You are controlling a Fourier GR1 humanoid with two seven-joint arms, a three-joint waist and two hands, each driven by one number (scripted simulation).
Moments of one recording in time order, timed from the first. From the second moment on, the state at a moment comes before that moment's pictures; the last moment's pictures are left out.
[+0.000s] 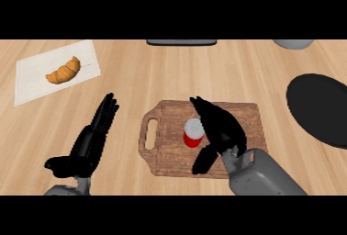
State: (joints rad) left arm -0.04 0.21 -0.27 -1.57 0.16 0.16 -0.13; right arm -0.47 -0.18 0.56 -1.60 0.48 0.24 0.90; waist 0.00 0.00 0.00
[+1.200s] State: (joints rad) left arm -0.04 0.11 -0.22 -1.57 0.06 0.11 -0.11; right arm -0.47 -0.05 0.45 -1.31 0.69 0.30 0.63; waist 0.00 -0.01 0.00
